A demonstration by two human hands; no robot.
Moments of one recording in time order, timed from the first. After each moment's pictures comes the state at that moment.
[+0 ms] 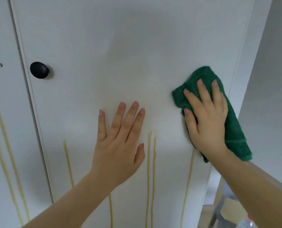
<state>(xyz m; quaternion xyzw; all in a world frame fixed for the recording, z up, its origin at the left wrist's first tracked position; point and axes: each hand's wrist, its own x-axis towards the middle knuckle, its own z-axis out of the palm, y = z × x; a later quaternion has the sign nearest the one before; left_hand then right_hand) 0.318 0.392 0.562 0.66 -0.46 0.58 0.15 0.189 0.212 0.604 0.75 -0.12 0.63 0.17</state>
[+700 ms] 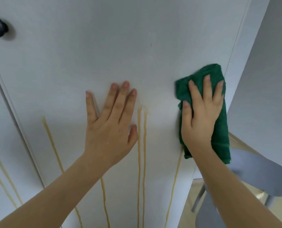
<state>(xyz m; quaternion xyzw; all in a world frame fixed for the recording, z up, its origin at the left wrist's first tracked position) 0.315 0.377 0.543 0.68 -0.44 0.57 0.13 0.191 0.213 0.553 0.72 -0.21 0.65 0.07</state>
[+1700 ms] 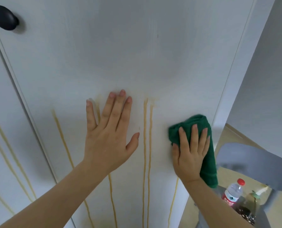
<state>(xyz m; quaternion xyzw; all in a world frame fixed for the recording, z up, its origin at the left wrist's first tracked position) 0.319 0.399 0.518 0.70 -0.45 0.55 0.12 0.194 0.219 0.425 0.73 -0.22 0.63 0.17</state>
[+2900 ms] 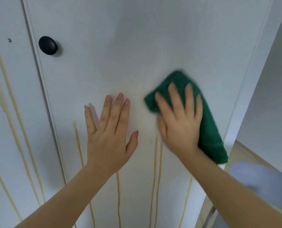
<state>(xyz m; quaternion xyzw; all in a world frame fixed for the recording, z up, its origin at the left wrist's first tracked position) 0.336 0.410 0.533 0.68 -0.39 0.59 0.18 0.238 0.255 0.554 0.72 -0.10 0.64 0.26</state>
